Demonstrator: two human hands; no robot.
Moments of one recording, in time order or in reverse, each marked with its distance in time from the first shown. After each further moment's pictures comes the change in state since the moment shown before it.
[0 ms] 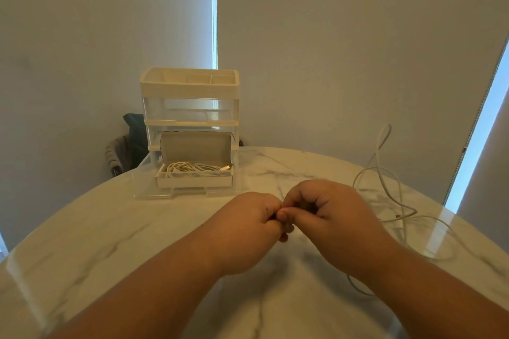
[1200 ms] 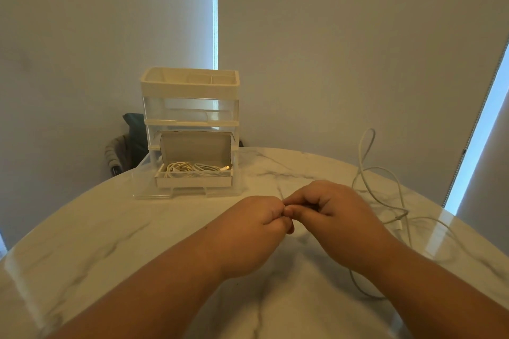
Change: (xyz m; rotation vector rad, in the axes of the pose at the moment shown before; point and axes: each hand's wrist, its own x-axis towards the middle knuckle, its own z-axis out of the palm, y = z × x) left_hand 0.000 0.003 0.003 0.030 0.014 -0.024; right_hand 0.004 0.017 0.000 -0.012 -0.015 0.058
